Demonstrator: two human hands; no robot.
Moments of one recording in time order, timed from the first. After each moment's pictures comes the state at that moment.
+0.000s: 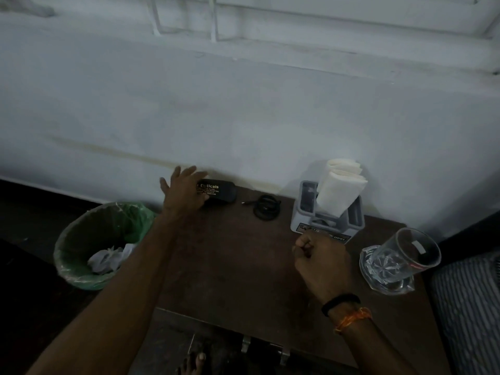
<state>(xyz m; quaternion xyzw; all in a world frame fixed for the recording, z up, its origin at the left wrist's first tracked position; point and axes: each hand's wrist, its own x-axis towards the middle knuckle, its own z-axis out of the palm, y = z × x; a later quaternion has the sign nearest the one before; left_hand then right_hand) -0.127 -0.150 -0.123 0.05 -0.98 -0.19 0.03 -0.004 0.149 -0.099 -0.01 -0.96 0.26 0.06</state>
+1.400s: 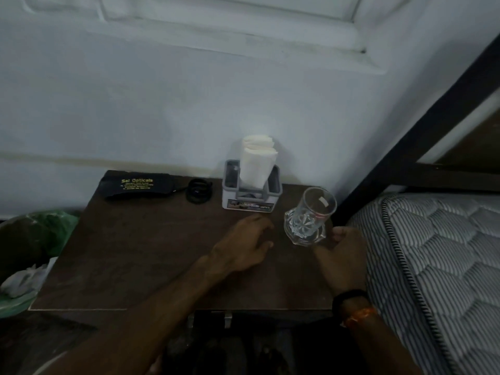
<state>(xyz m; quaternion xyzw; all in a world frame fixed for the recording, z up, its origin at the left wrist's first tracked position) -0.009 0.086 -0.116 -0.32 -0.89 -0.32 -0.05 0.069 0.282 -0.099 -0.27 -0.88 0.35 0.16</state>
